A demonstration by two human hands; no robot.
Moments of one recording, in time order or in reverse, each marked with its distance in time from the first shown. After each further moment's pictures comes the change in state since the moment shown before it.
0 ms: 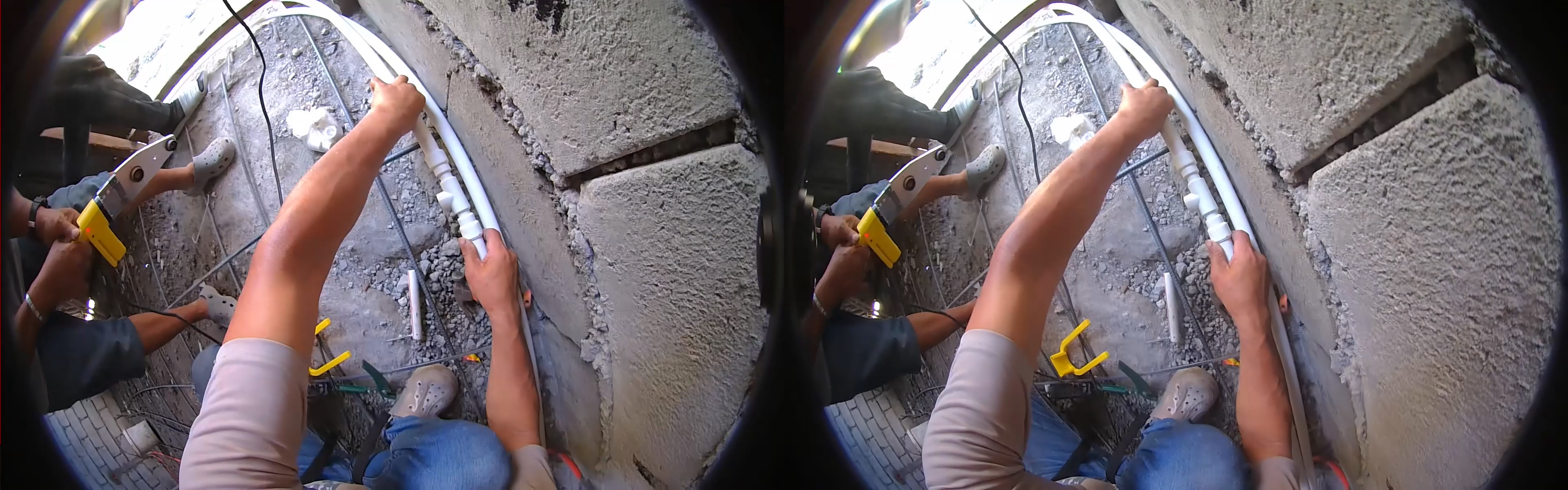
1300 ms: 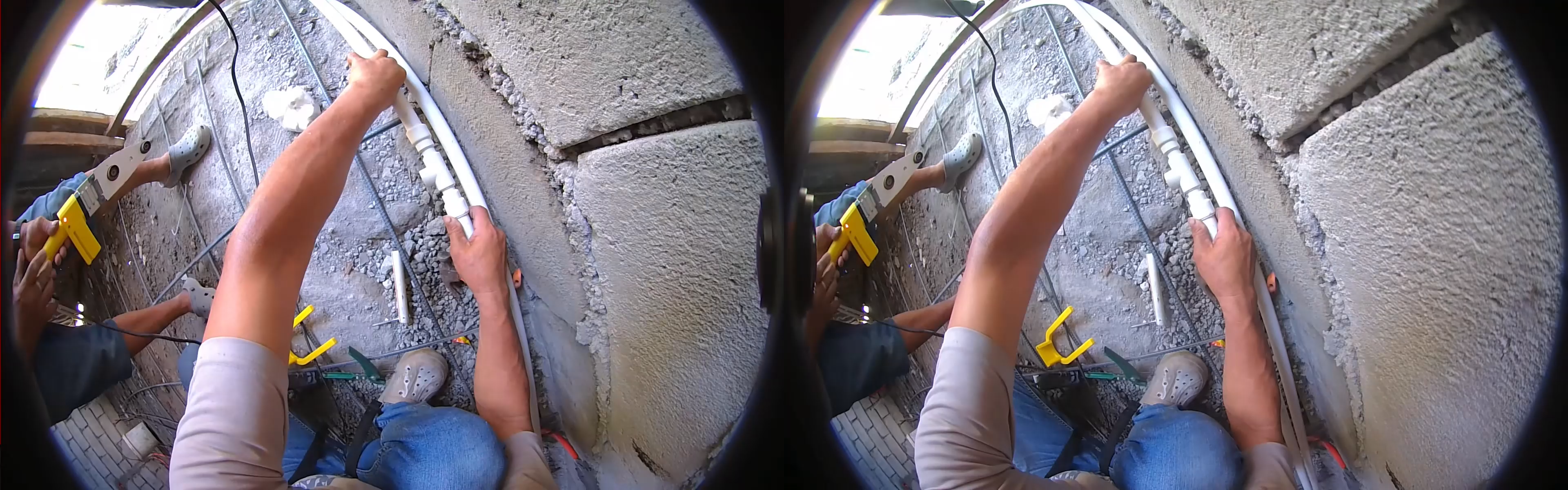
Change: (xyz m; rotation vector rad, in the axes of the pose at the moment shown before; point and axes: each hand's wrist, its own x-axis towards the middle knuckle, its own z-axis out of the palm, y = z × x) left_hand -0.003 0.003 -0.002 0.004 -0.022 -0.023; right_hand 0.000 0.000 0.002 -0.015 0.000 0.012
